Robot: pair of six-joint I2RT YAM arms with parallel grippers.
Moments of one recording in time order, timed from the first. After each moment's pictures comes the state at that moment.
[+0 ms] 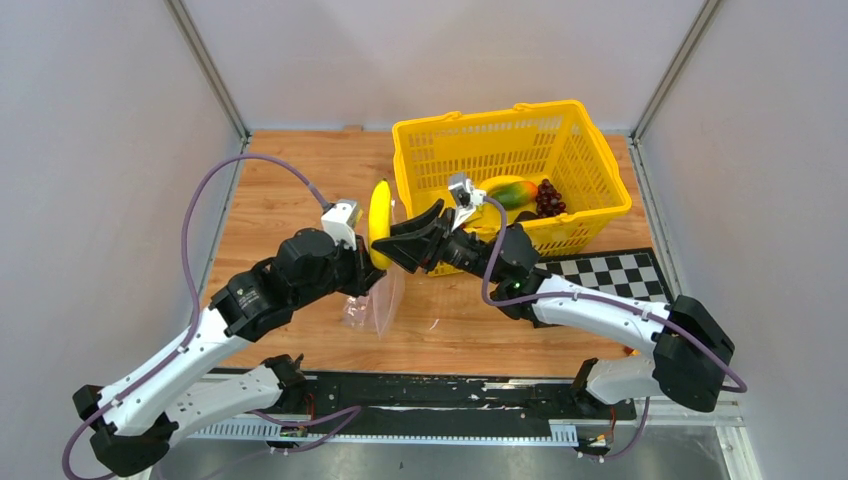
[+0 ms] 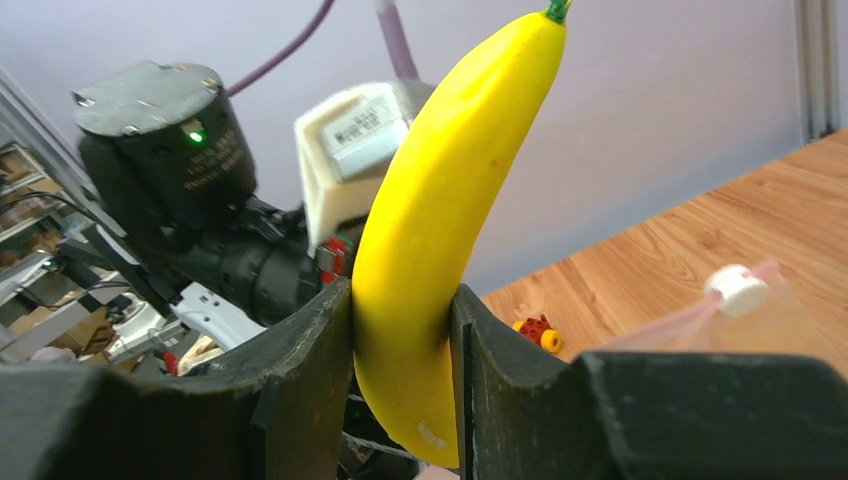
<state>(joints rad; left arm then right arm) -0.86 0.81 0.98 -0.68 -0.11 -0.55 0.97 1.33 0.84 0.88 -0.28 0.61</state>
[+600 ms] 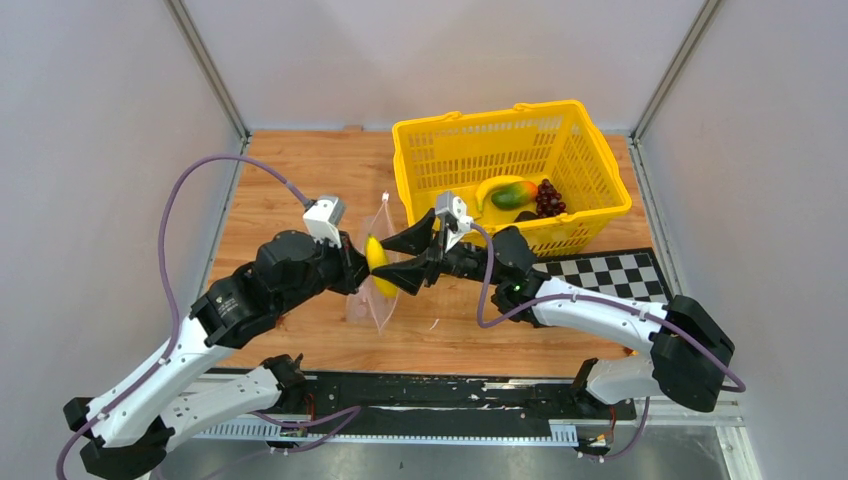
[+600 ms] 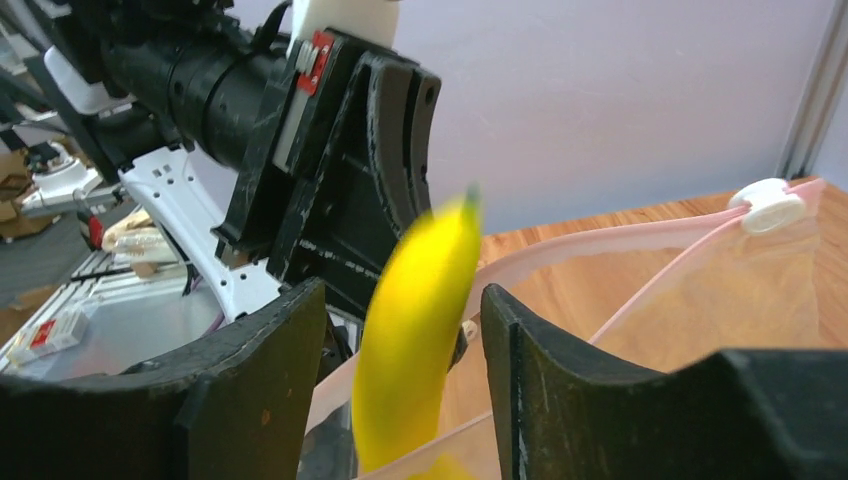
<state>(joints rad) -0.86 0.75 1.01 -0.69 -0.15 -0.55 0.97 1.33 0.80 0.86 -0.43 0.34</state>
